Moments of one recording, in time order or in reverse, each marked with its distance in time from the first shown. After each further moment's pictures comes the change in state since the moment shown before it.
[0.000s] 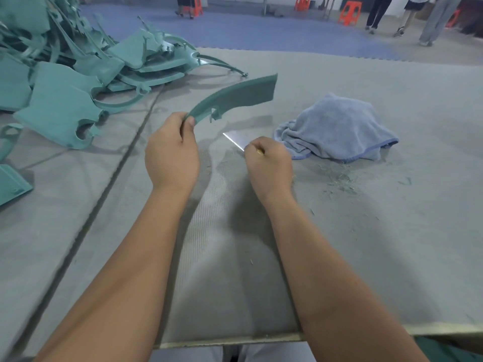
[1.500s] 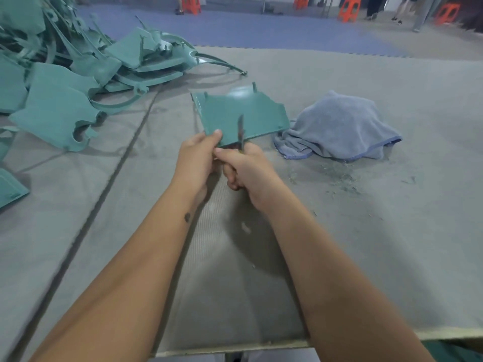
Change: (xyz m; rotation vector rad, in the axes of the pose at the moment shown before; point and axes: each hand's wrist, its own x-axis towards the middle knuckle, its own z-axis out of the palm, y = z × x) left_hand -0.011 0.018 0.023 -0.936 -0.416 -0.568; right_hand -0.006 -0.015 0.011 0.637 -0.513 0.192
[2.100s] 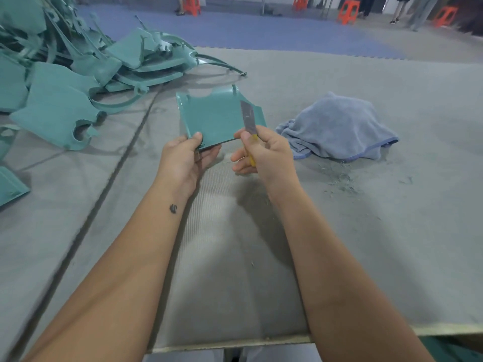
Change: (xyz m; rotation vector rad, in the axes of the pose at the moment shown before) left_hand 0.022 0.000 -0.021 -0.238 0.111 -0.055; right_hand -0.005 -0.012 -0.023 -0.066 0.152 -0.157
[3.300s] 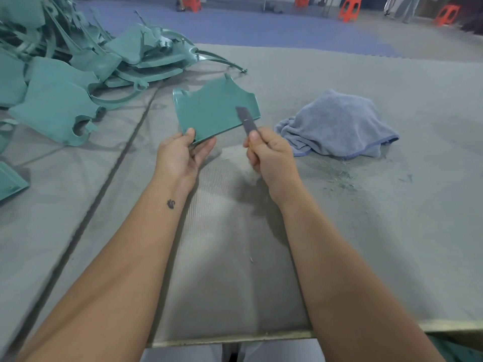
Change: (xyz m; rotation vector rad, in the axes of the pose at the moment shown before) left_hand 0.001 0.000 -0.003 -0.175 0.036 -0.011; right_hand 0.009 0.024 -0.009 -0.124 0.037 -0.112
